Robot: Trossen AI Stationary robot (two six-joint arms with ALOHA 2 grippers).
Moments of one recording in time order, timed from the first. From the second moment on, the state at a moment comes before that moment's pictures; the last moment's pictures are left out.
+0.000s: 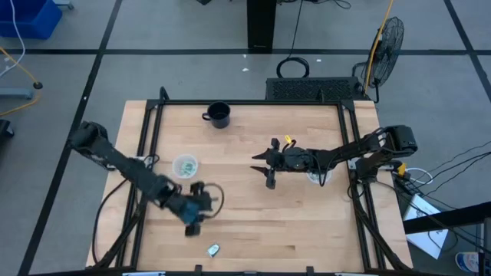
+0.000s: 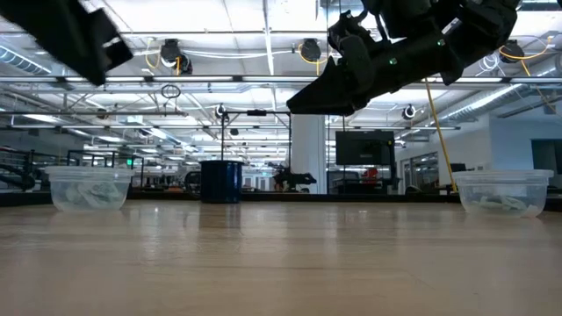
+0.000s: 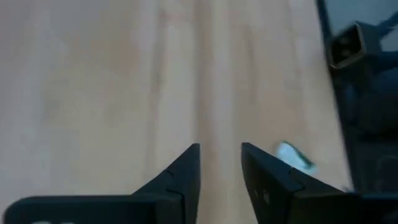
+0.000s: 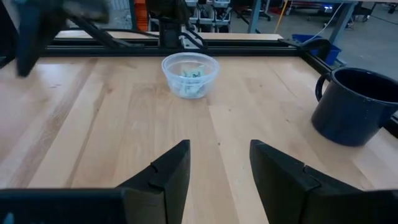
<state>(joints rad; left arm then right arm) -0.59 1.41 0.90 -0.41 -0.19 -0.58 0.04 1.57 0.66 0.60 0.18 0.01</state>
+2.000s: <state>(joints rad) -0.73 1.85 0.88 0.06 -0.10 -0.27 0.03 1.57 0.66 0.58 0.18 0.03</state>
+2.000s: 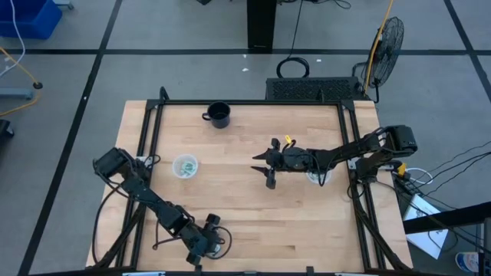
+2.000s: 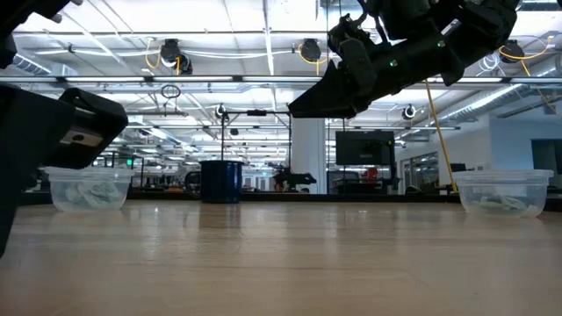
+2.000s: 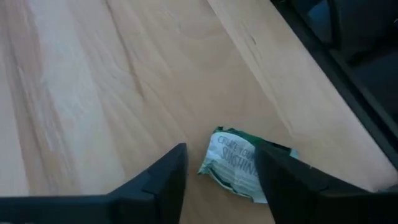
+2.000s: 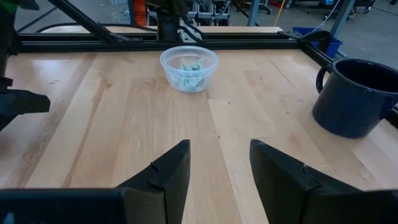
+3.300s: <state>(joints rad) -0.08 1.51 0.87 -0.02 -0.20 0.35 0.02 1.84 0.66 1.03 0.15 0.13</state>
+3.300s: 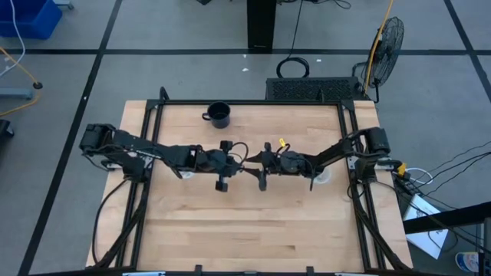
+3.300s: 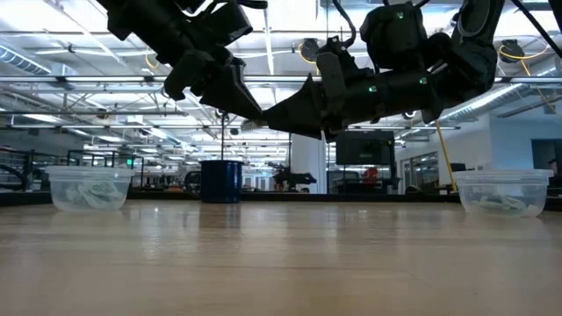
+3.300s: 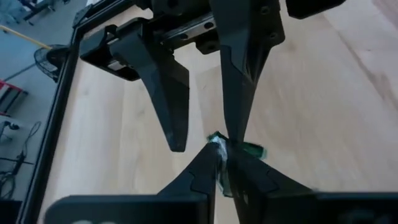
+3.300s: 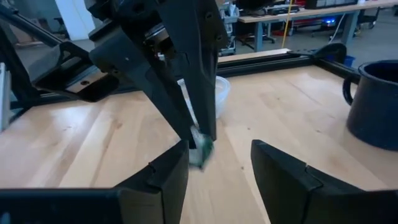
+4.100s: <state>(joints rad) 0.01 1.51 0.87 -0.01 -0.37 0.31 -0.01 1.84 0.66 0.75 0.13 0.13</state>
